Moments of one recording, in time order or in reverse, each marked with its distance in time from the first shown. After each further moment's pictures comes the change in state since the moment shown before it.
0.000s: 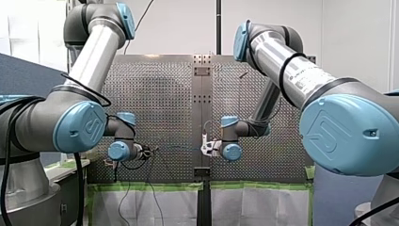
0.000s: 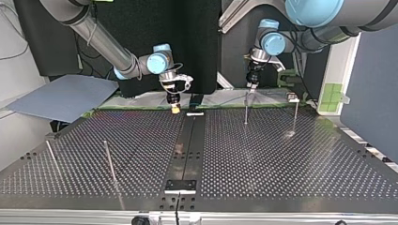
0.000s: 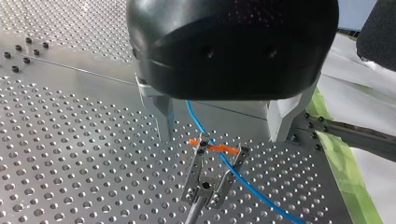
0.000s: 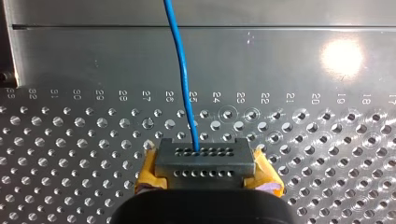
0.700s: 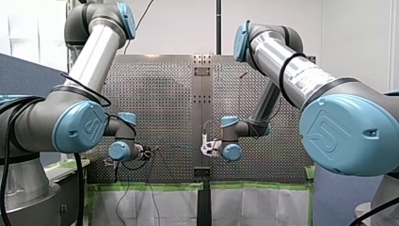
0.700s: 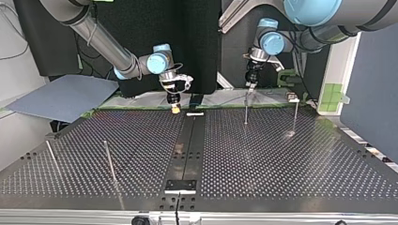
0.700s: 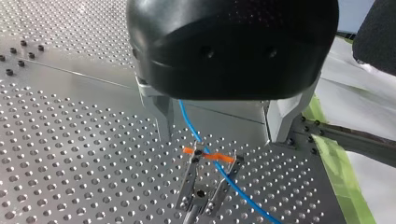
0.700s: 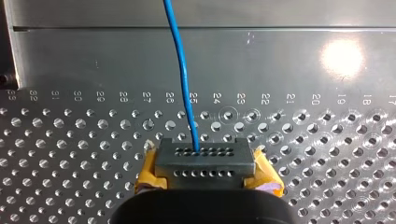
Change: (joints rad) left arm -0.011 0.000 -0.001 -0.008 -0.003 0.007; right arm 0.000 0.001 0.000 -0.001 -0.003 0.004
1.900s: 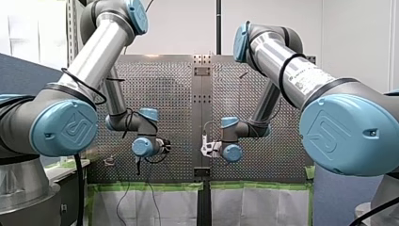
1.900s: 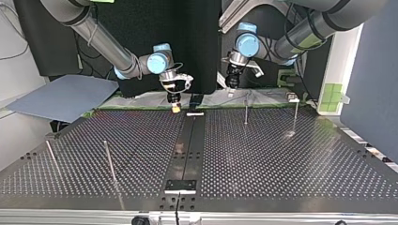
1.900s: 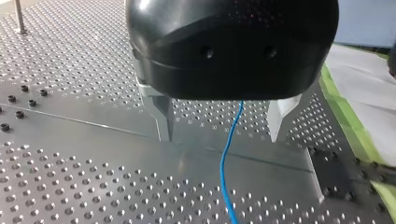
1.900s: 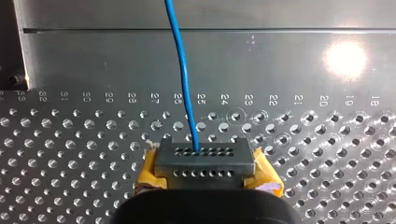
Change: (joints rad) left arm -0.233 -0.006 0.140 -0.056 -0.183 -0.058; right arm 0.000 0.006 0.000 0.004 -0.004 0.001
